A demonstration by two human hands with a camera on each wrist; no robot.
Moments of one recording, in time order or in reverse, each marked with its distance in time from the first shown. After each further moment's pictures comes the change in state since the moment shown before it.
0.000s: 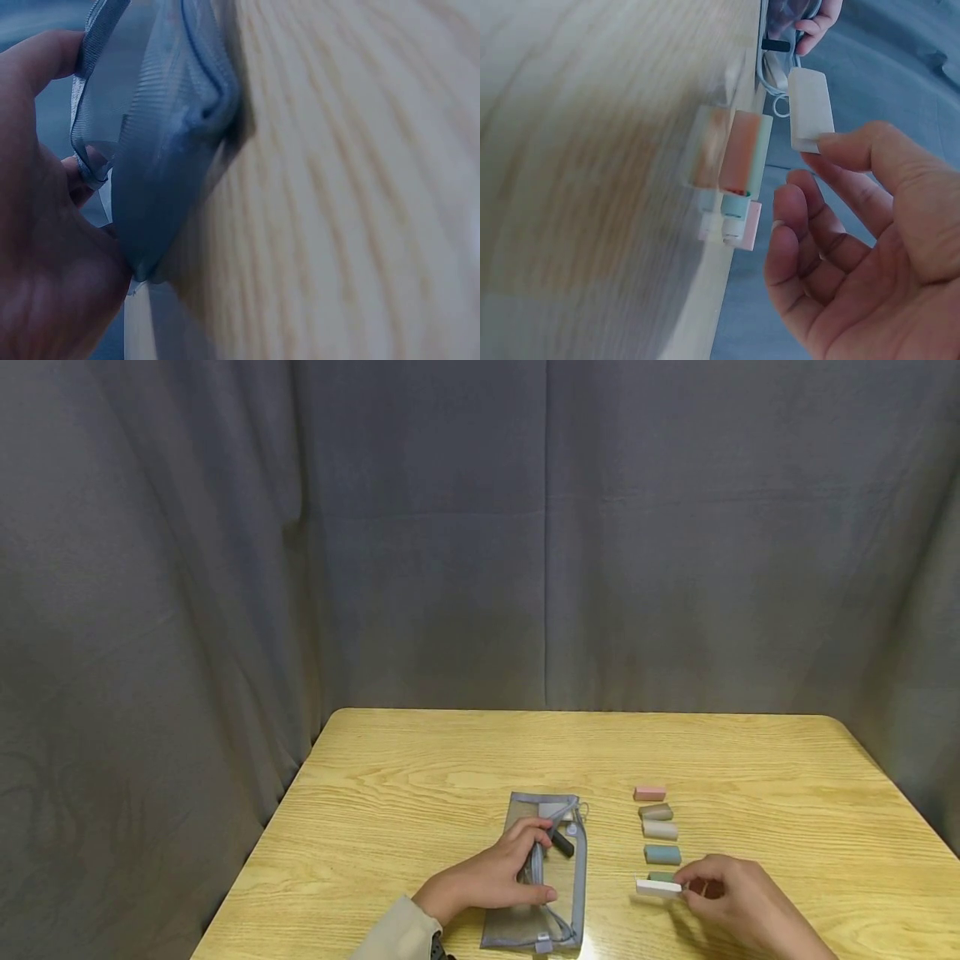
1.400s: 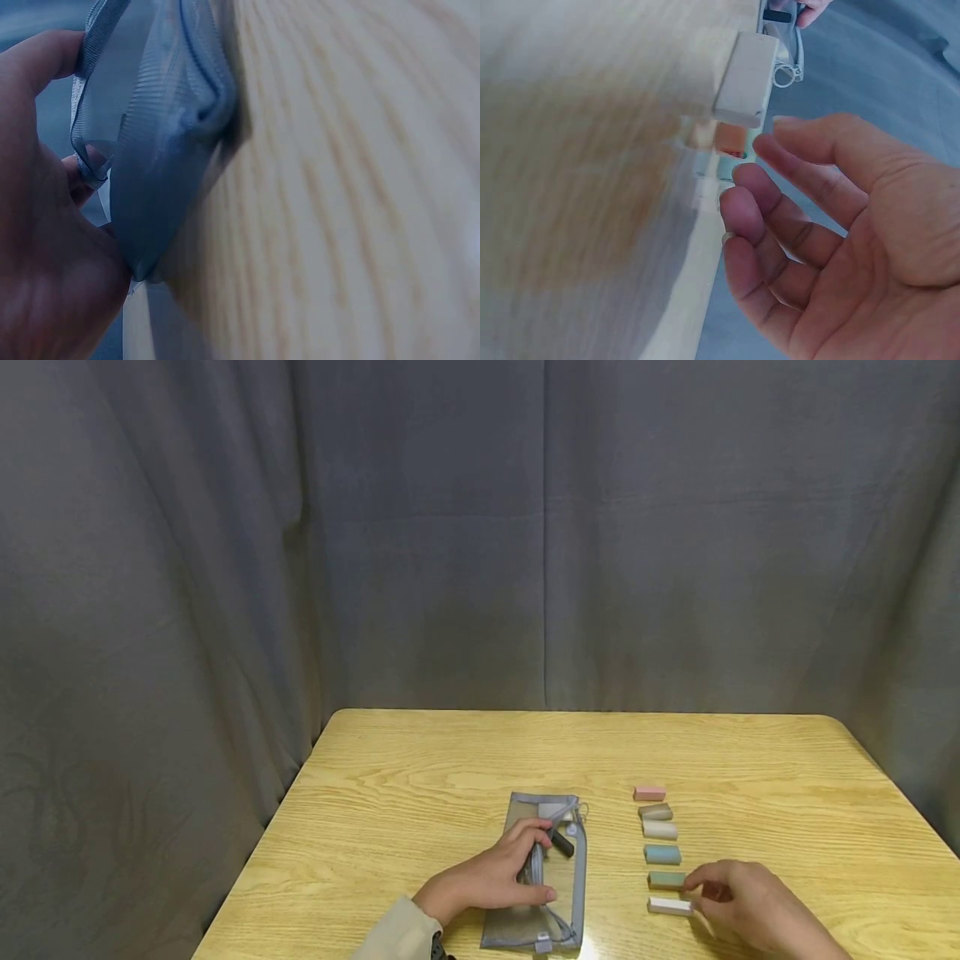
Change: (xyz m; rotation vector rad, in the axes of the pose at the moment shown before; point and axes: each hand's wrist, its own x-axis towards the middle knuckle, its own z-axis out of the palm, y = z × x) left_hand -0.001 -0.002 0.001 0.006 -0.004 -0.009; right_hand -0.002 0.012 -0.007 -0.061 -0.122 0.077
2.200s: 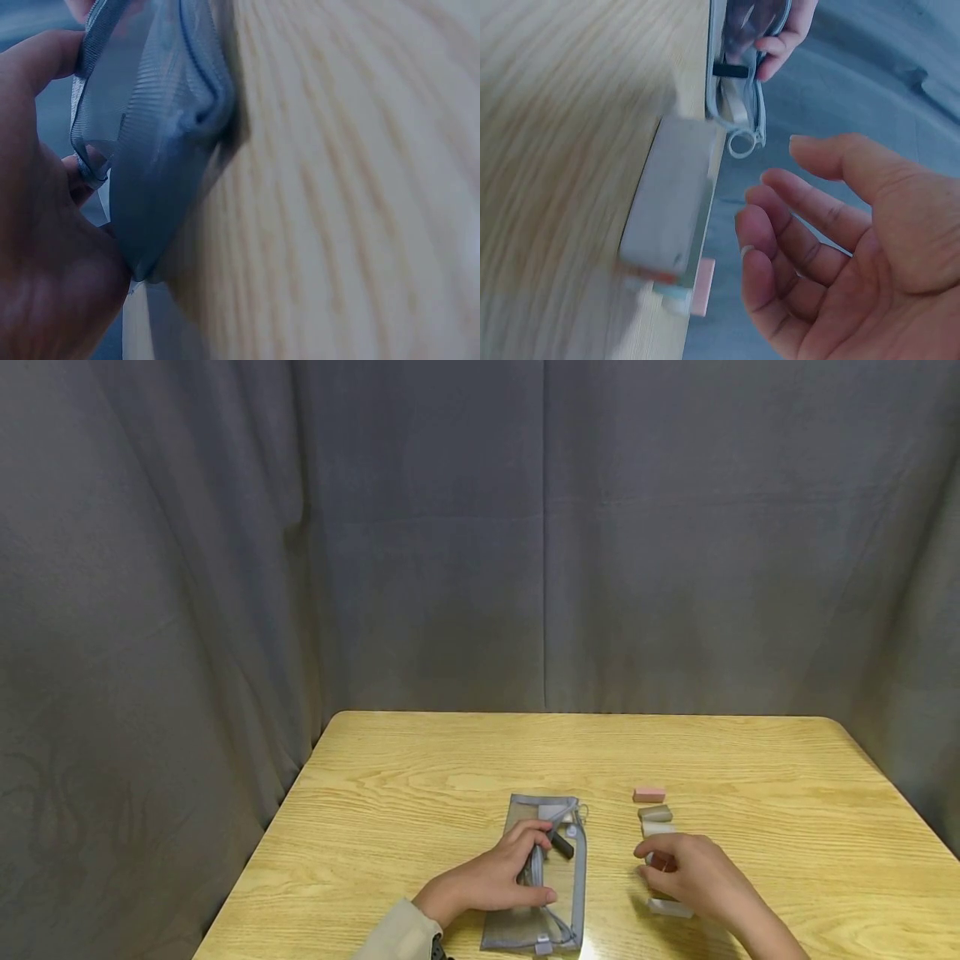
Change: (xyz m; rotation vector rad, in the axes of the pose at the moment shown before) left_hand 0.000 0.001 0.000 0.000 0.007 -0.003; right_hand 0.038 -0.048 0.013 -0.016 0.111 -0.082
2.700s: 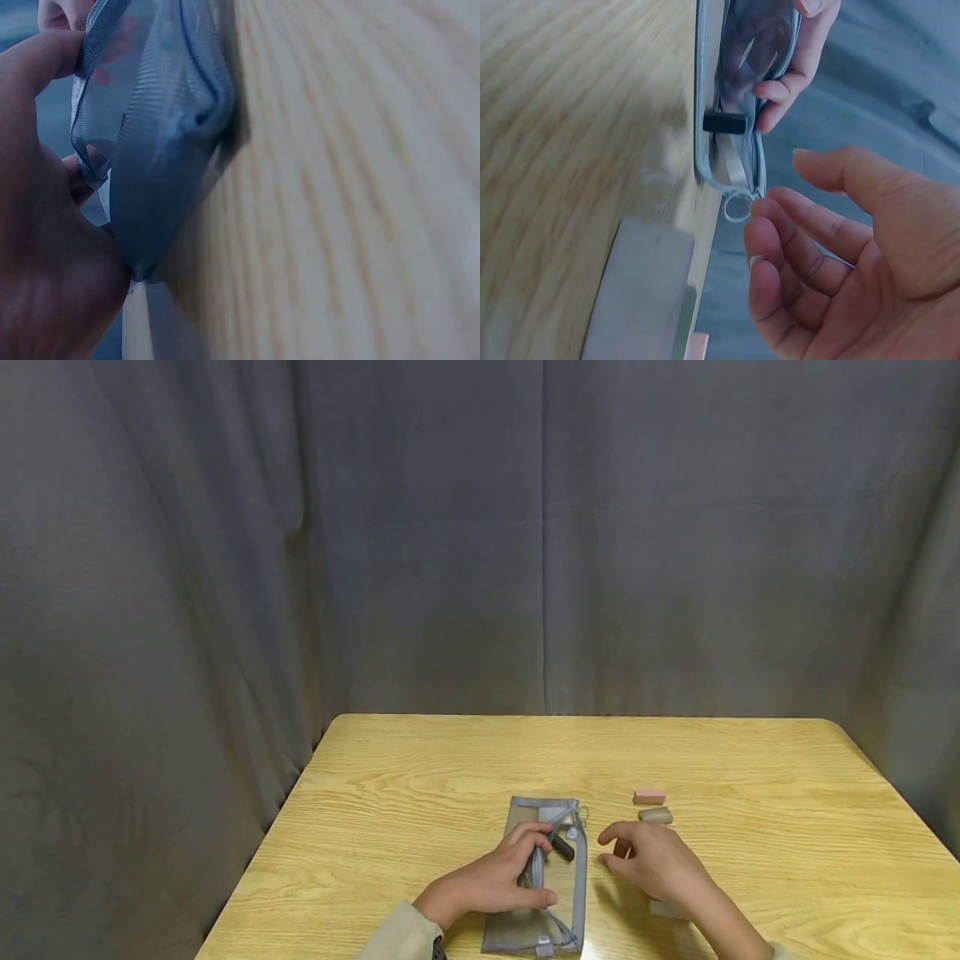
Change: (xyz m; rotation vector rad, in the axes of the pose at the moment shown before) left_hand 0.000 -0.002 0.000 -0.021 -0.004 -0.004; right_hand 0.033 -0.026 0.019 -0.030 0.005 0.026
